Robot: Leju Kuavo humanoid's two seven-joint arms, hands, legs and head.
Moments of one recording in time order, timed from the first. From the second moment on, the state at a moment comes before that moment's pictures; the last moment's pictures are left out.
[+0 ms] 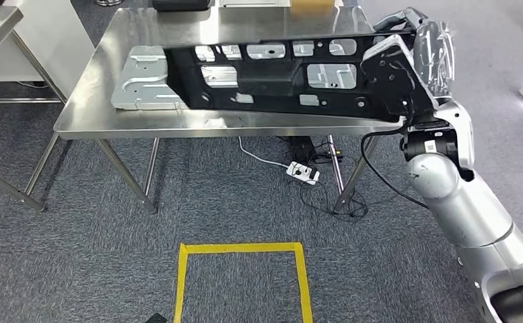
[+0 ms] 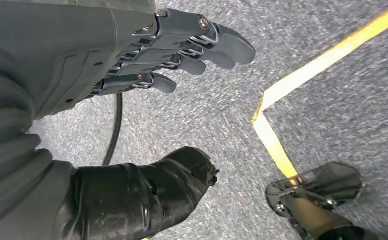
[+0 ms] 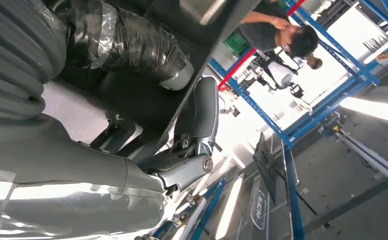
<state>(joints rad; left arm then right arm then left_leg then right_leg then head) -0.10 0.18 -0.96 -0.27 0.67 0.08 -0.01 -0.84 -0.43 0.54 -1.68 0.38 -0.34 0.37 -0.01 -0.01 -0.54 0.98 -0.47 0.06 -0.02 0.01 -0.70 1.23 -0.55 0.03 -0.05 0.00</state>
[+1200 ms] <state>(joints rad) -0.11 0.05 -0.96 -0.27 0.69 0.24 0.02 -0.85 -0.43 0.55 -1.68 0.41 -0.29 0.35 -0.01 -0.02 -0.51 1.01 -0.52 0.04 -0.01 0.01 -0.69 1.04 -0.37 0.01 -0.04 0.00</state>
